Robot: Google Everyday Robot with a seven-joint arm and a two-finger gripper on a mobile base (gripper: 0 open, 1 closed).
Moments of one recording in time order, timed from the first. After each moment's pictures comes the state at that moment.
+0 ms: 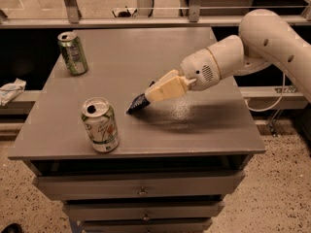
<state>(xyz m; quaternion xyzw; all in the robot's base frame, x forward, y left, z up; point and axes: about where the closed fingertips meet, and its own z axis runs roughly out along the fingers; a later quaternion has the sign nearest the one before) 0.508 -0.012 0.897 -0.50 0.67 0.49 0.25</state>
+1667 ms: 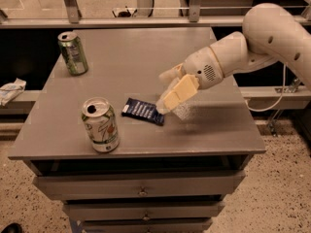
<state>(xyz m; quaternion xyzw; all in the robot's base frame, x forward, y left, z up) 0.515 -0.022 0.893 -0.51 0.69 0.44 0.26</state>
